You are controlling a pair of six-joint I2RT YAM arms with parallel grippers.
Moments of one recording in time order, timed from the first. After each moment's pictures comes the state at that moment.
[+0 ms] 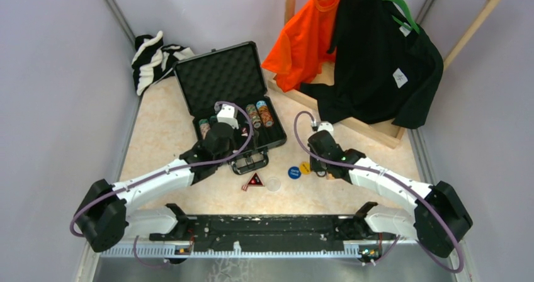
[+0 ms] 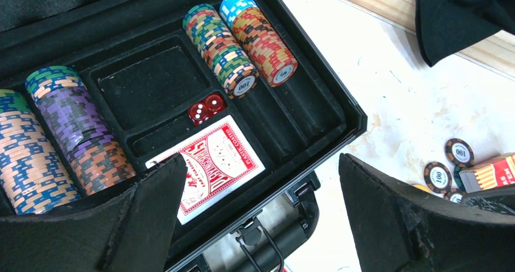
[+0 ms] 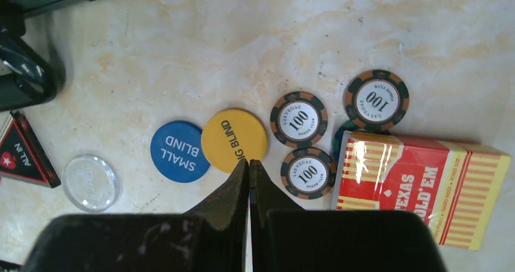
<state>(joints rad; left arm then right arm) -0.79 1.18 0.63 0.15 -0.41 -0.42 0.71 1.12 0.59 -0.38 0.23 0.50</state>
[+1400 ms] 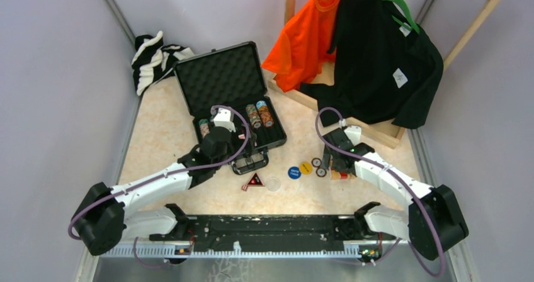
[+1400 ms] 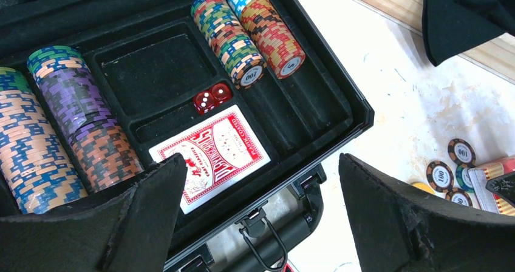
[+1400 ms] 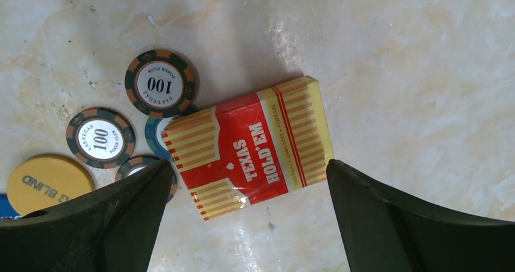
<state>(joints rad) -0.79 1.15 0.57 0.18 -0.42 -0.46 0.51 1.13 0.61 -0.67 0.47 0.65</state>
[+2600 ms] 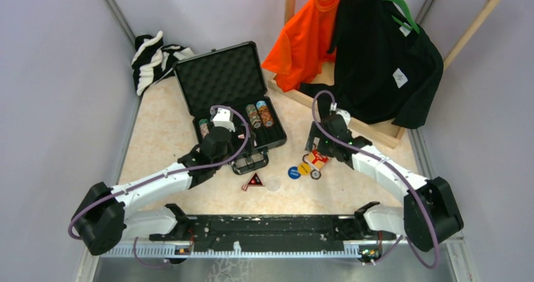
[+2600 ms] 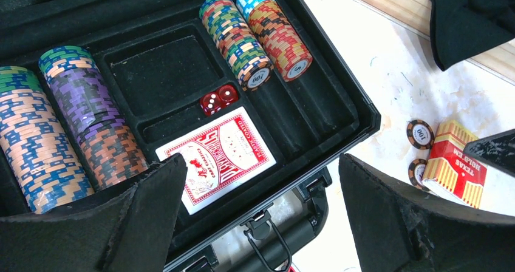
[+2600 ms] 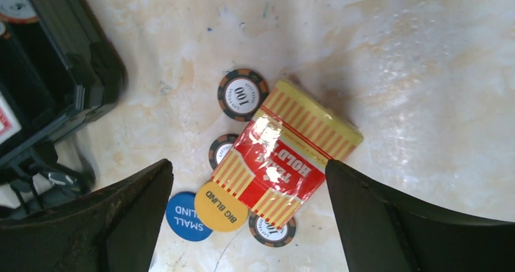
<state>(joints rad) -0.79 1.15 0.57 0.18 -0.44 -0.46 0.48 1.20 0.67 -0.34 0.16 0.62</state>
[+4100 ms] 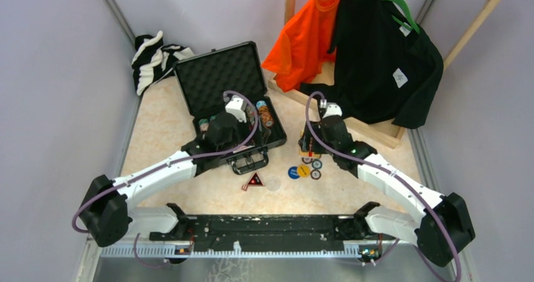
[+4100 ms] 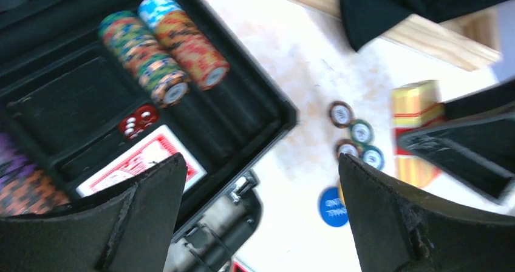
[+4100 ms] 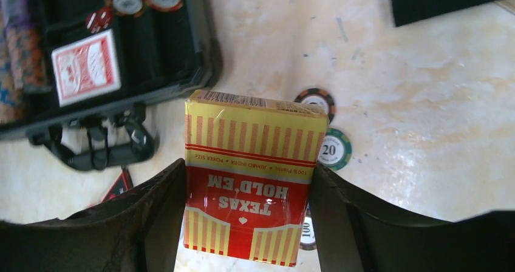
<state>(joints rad) -0.79 1.21 0.73 0.10 -0.25 -0.45 0.60 1.07 0.70 -0.31 0.20 0.54</state>
